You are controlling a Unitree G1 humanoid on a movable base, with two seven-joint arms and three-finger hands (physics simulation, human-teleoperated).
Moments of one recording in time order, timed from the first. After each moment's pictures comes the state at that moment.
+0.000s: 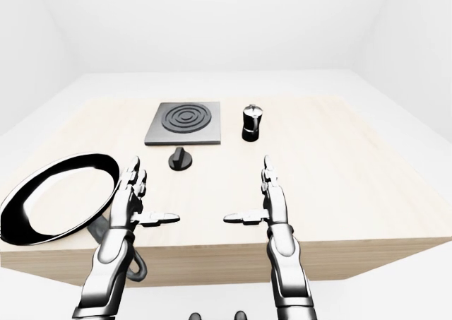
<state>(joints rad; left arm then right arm) 0.03 0.02 0.03 -0.05 0.01 -0.01 -0.01 0.02 -0.02 -0.03 0.00 0.00 -0.02 0.04</state>
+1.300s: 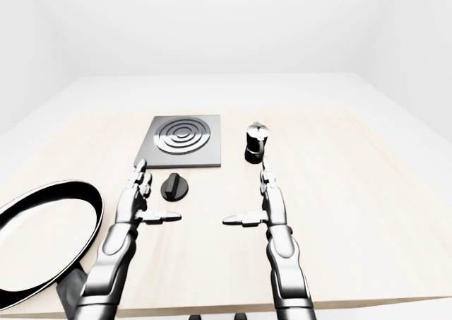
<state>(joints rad) -0.04 0.03 0.05 0.05 -0.01 0.05 -0.04 0.02 -0.01 -0.02 0.01 -0.02 -0.04 0.05</state>
